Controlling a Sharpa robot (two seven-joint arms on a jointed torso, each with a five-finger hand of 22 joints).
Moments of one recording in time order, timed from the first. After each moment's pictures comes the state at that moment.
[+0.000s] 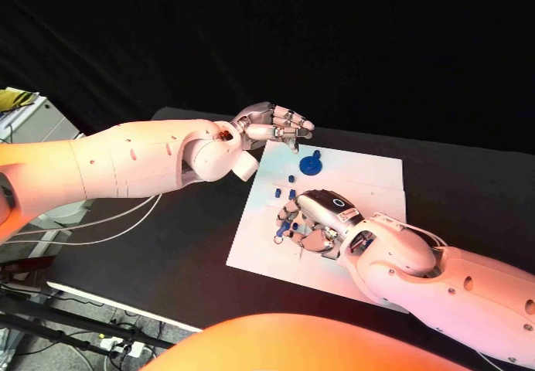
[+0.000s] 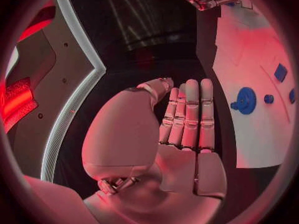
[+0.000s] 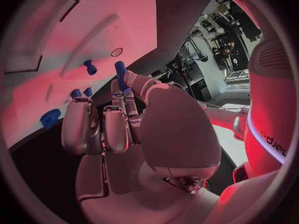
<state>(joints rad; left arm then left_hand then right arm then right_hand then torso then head) 1.20 -0.92 -0.03 1.46 -0.19 -0.04 0.30 1.44 -0.20 0.50 0.11 0.28 0.90 0.19 0.29 0.31 1.02 0.12 0.34 0.18 0.98 0.06 1.04 0.42 0.17 0.82 0.16 0.85 0.69 1.09 -0.51 -0.15 1.65 -1.60 -0.39 -0.13 1.43 -0.19 0.59 0.06 0.05 1.11 0.12 0.20 0.42 1.20 0.08 0.19 0.08 1.47 -0.03 1.36 1.14 0.08 1.47 0.06 1.22 1.31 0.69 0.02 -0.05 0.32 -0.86</state>
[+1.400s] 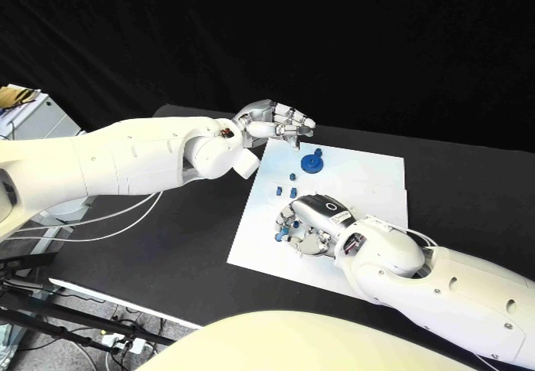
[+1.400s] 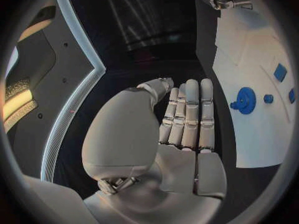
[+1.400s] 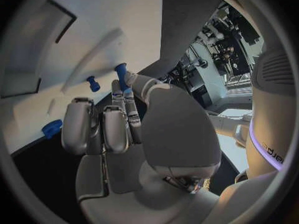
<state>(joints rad) 1.20 -0.92 -0.03 1.46 -0.19 -0.04 0.30 1.44 -0.20 0.51 0.11 0.28 0.90 0.19 0.29 0.31 1.02 0.12 0.34 0.18 0.98 0.06 1.04 0.42 0.17 0.82 0.16 0.85 0.69 1.07 -0.48 -0.15 1.60 -1.65 -0.34 -0.15 1.42 -0.20 0.60 0.06 0.06 1.11 0.12 0.20 0.42 1.20 0.08 0.19 0.08 1.47 -0.03 1.36 1.14 0.08 1.47 0.06 1.22 1.31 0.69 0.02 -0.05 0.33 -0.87</state>
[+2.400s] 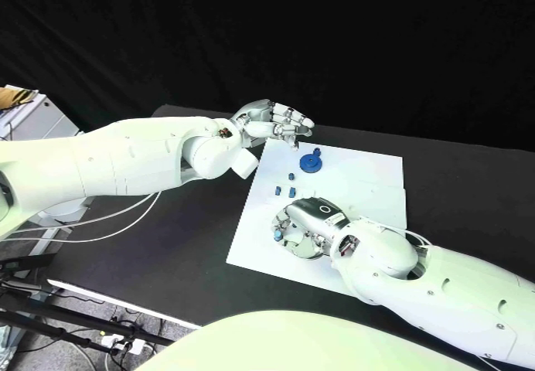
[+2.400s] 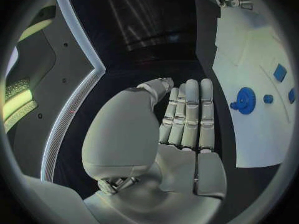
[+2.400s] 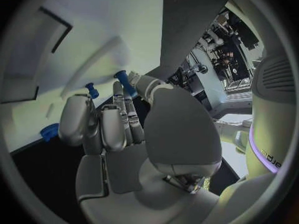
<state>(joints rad) 1.20 -0.92 -0.03 1.46 -0.19 -0.04 0.29 1.44 -0.20 0.51 0.11 0.28 0.90 0.19 0.29 0.31 1.02 0.12 0.34 0.18 0.98 0.06 1.04 0.42 0.17 0.82 0.16 0.85 0.69 1.06 -0.46 -0.16 1.59 -1.69 -0.30 -0.16 1.34 -0.25 0.58 0.07 0.06 1.02 0.14 0.16 0.41 1.12 0.08 0.10 0.12 1.46 0.00 1.34 1.09 0.08 1.46 0.09 1.09 1.31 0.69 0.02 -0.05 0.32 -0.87</state>
